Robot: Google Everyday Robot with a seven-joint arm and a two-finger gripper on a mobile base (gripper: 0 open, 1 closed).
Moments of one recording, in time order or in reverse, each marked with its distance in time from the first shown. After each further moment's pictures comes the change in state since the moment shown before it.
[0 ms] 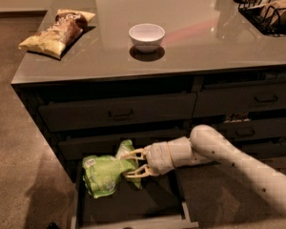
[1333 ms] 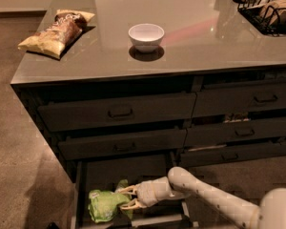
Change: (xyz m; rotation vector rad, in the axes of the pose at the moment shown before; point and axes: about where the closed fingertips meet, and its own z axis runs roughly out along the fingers) arm 0.220 0.106 0.133 -0.055 -0.008 0.259
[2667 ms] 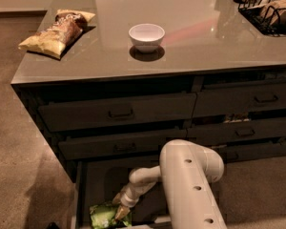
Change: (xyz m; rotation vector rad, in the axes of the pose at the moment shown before) arm 0.171 -0.006 0.097 -0.215 0.615 0.238
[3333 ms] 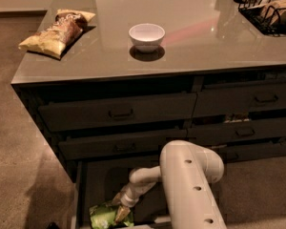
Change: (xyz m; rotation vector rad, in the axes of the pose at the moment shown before) arm 0.002 -0.001 0.003 0.000 0.000 0.000
